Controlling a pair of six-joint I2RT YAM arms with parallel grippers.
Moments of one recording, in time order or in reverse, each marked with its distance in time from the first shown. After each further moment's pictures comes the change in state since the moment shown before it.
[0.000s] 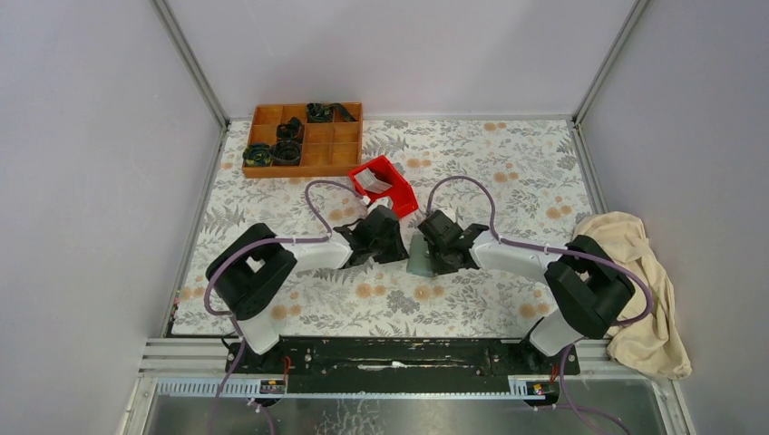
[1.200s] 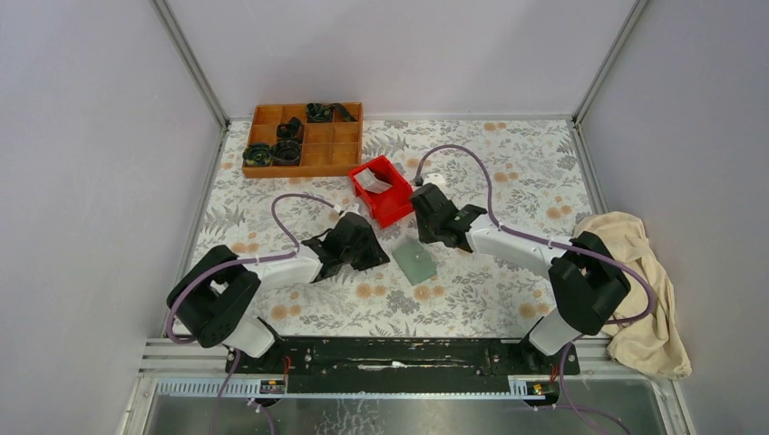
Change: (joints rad) left arm 0.085 -0.247 -0.230 0.044 0.034 -0.064; right arm 0.002 0.040 0.218 0.075 0.126 -0.105
